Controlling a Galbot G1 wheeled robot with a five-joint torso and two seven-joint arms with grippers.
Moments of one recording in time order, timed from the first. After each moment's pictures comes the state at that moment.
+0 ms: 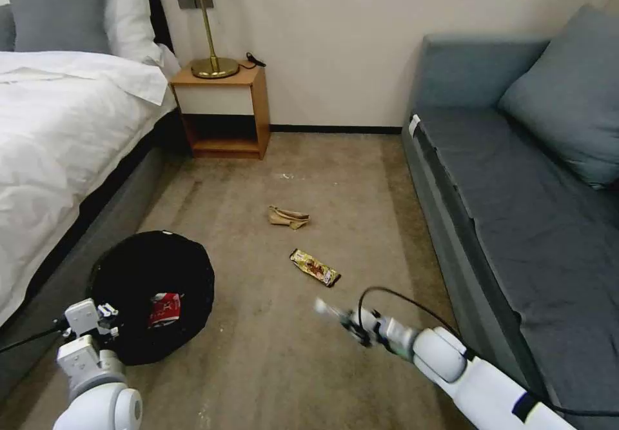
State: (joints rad) left arm 1.58 -1.56 -0.89 -2.06 -0.14 0.24 -0.29; right arm -0.95 1.02 -0.23 1.52 0.30 0.10 -0.37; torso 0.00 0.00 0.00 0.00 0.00
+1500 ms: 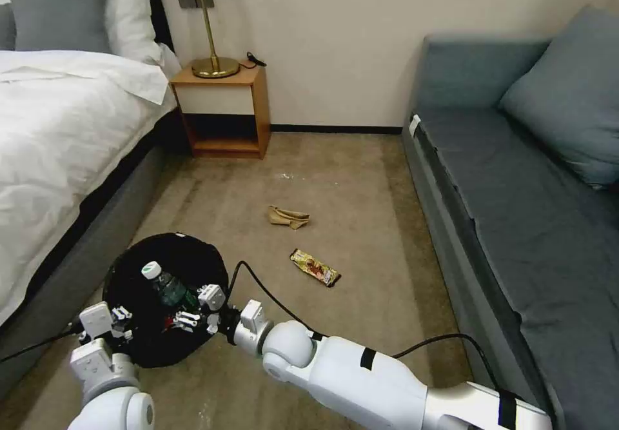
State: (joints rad) left arm 1.60 -1.61 -0.87 -2.10 -0.14 0.26 -0.27; right arm -0.64 1.44 -0.72 1.34 0.58 0.15 -0.07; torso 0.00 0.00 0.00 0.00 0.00
